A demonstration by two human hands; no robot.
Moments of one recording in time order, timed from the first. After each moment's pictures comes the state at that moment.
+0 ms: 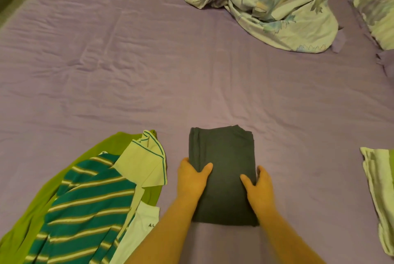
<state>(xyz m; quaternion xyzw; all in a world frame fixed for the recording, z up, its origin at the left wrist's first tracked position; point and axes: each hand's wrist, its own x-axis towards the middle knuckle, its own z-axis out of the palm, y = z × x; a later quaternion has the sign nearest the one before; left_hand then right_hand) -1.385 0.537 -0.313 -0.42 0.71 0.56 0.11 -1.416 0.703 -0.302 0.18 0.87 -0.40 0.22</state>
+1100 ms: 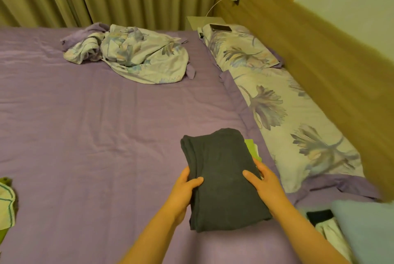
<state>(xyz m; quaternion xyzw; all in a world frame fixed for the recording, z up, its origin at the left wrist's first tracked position) -1.412 0.919 -0.172 -0.17 0.56 0.78 0.22 -1.426 1.139 -0.148 0.12 0.78 -0.61 0.09</state>
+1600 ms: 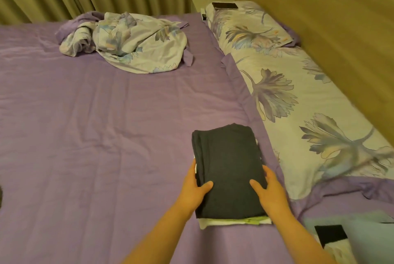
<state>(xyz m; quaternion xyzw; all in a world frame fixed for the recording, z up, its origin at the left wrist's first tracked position) -1.456 1.007 -0.248 -0.16 0.70 0.67 0.21 -1.465 1.220 -0.253 0.18 0.85 -0.49 0.10</state>
